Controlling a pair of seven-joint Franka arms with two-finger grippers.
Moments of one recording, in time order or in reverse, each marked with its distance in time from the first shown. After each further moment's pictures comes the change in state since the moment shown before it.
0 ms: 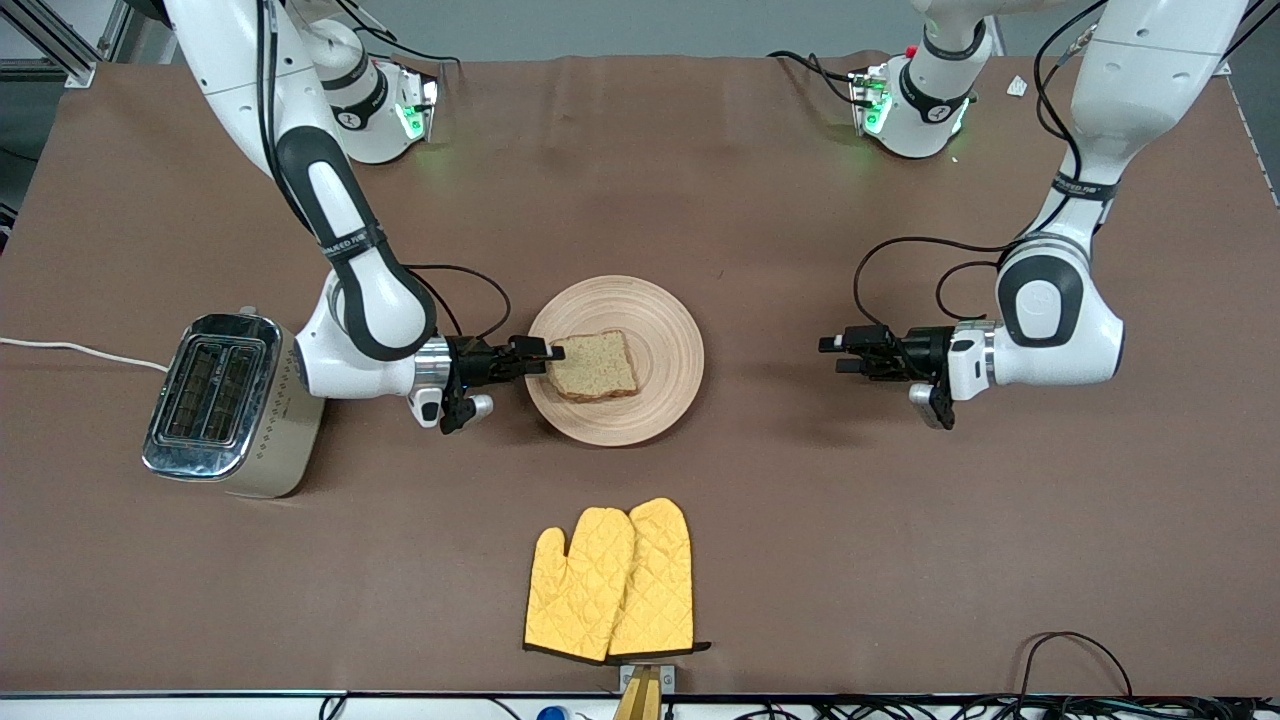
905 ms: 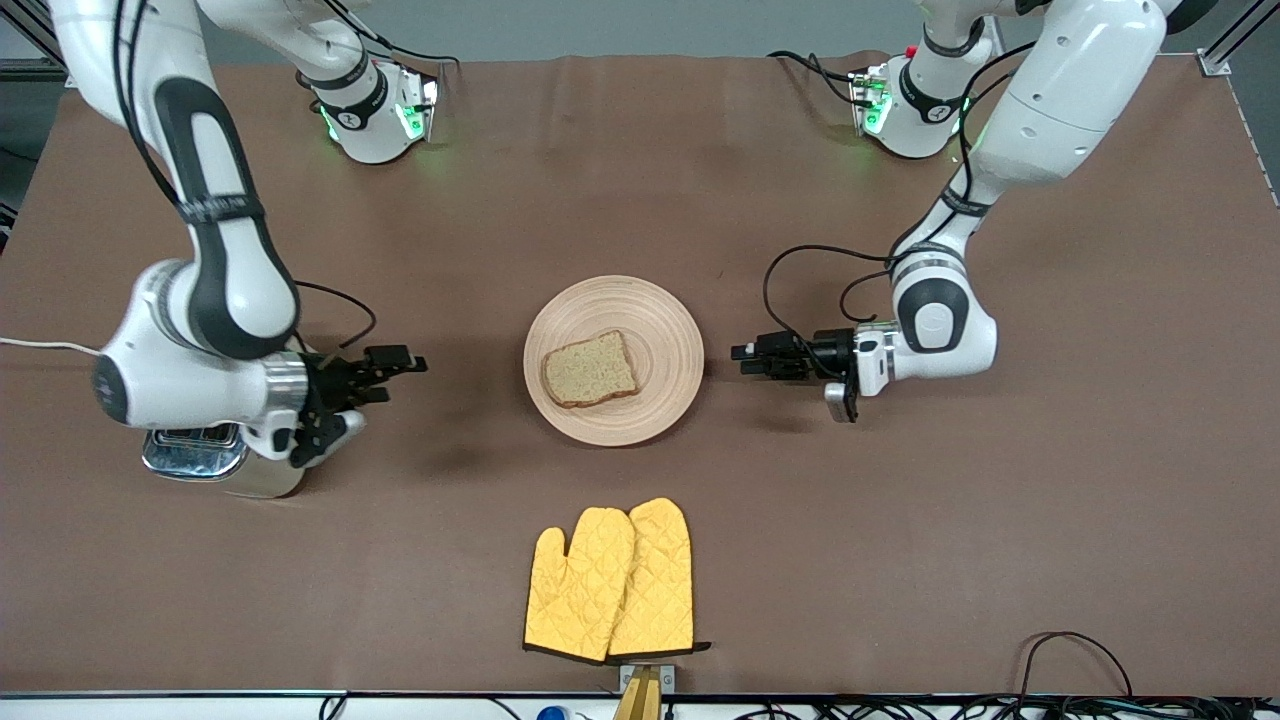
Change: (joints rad) left arm -0.168 0.147 -0.064 0.005 -0.423 0.141 0.162; right arm -0.141 -0.160 -0.115 0.187 -0.624 -0.283 0.172
